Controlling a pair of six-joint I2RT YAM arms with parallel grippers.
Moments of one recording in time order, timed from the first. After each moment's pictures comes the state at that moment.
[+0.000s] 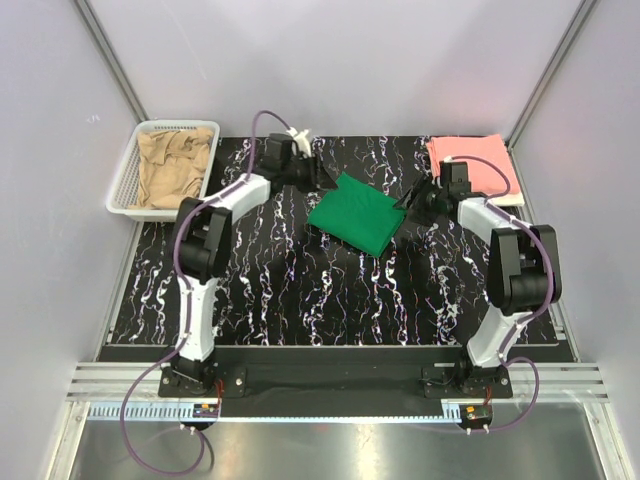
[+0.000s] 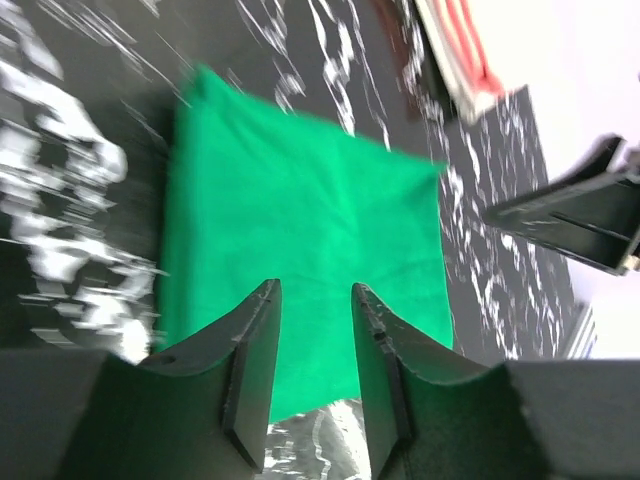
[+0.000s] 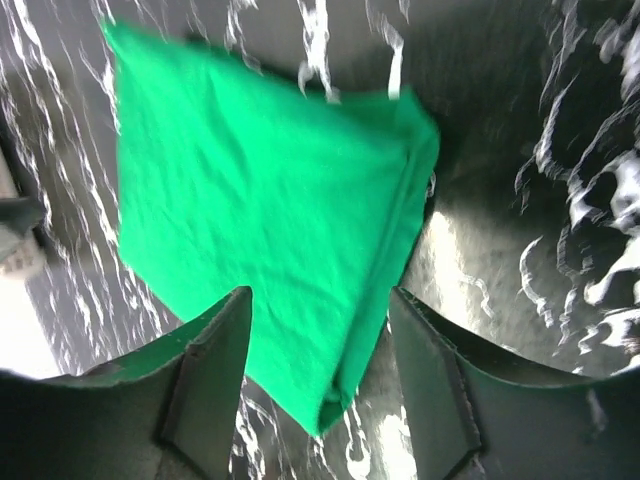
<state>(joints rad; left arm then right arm) -0.33 2.17 1.69 -0.09 0.60 -0.50 0.08 1.78 1.17 -0.18 -0.29 0.66</state>
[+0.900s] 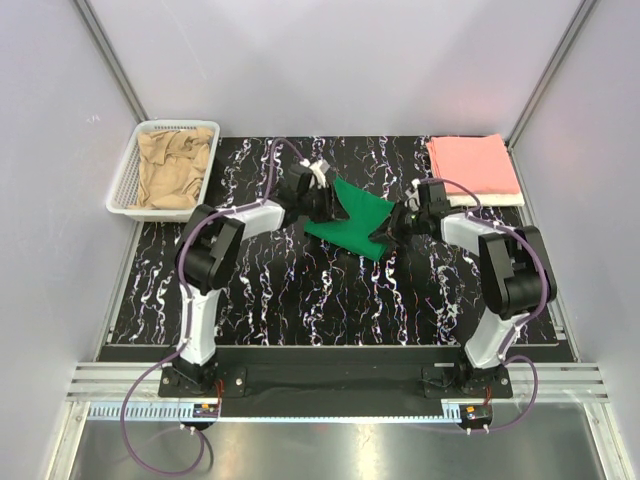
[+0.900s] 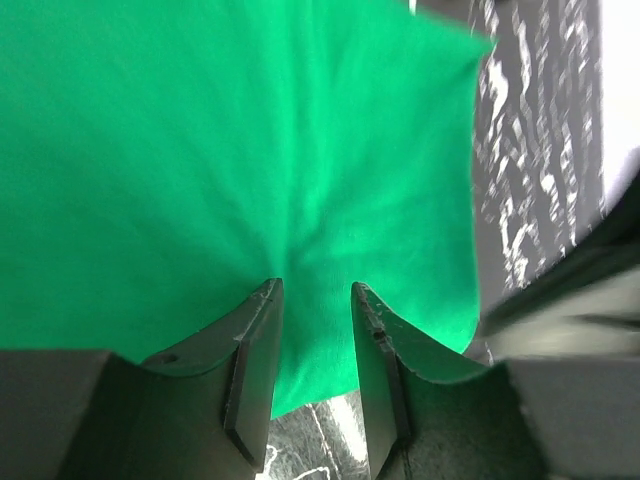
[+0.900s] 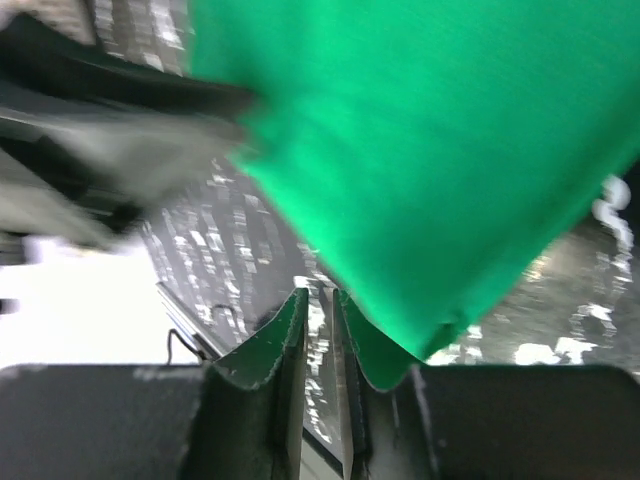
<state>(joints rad) -0.50 2.10 1.36 0.09 0.44 -0.61 0.20 1.75 1.02 -0.10 -0.61 0.75</state>
